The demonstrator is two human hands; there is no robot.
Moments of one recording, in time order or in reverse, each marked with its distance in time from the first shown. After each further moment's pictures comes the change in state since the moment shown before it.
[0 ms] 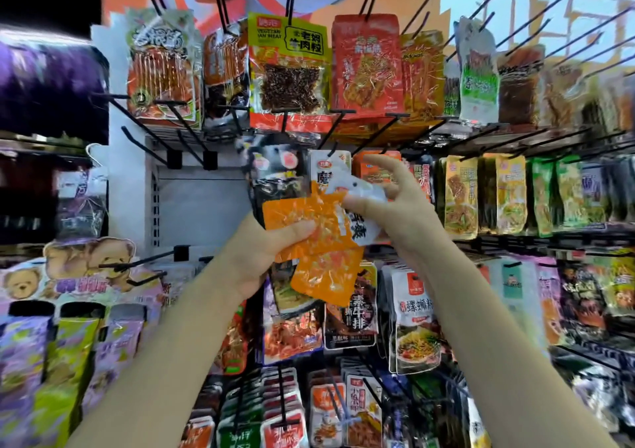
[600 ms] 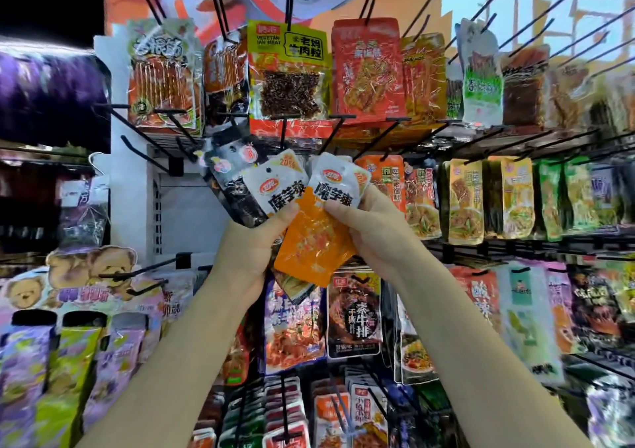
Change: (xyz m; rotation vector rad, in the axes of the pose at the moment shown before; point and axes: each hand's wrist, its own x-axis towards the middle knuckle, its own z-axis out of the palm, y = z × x) left_hand 0.009 -0.004 0.007 -0.104 0.328 0.119; right_hand 0.014 0.020 0.030 0.381 -0.162 0.102
